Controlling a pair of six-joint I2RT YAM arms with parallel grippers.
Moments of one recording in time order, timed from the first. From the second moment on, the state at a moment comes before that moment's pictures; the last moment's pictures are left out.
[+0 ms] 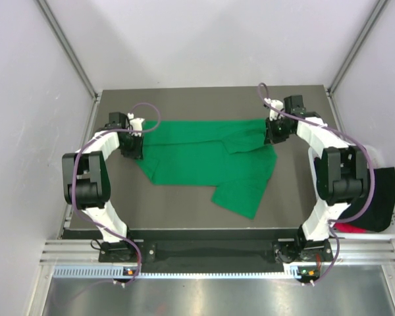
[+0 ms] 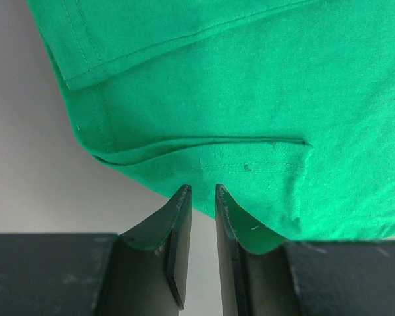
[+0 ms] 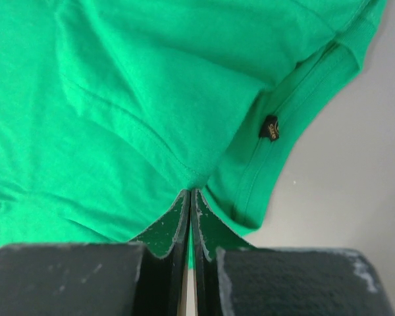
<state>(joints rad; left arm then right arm) 0.07 1.78 1.18 -0.54 0.27 0.24 0.10 1.80 1.34 -0.58 -0.37 -0.19</state>
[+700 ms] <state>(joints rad) 0.07 1.78 1.17 -0.54 0.26 0.24 0.11 1.65 1.22 -0.57 -0.39 -0.18</state>
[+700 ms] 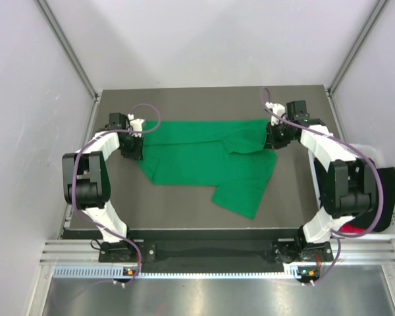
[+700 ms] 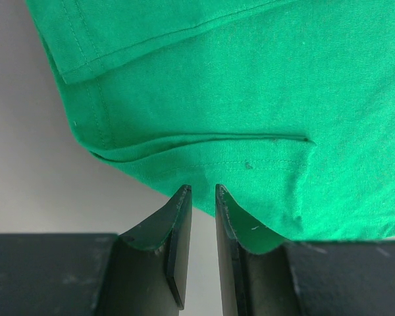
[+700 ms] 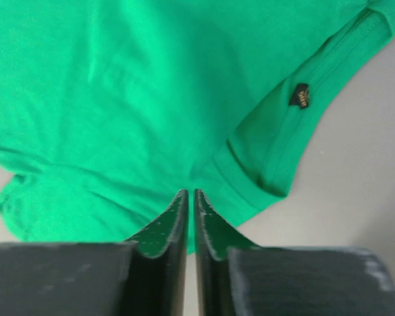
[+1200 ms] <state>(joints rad) 0.07 1.78 1.17 -0.53 0.25 0.24 0.20 1.72 1.29 -0.53 -0.39 -0.24</state>
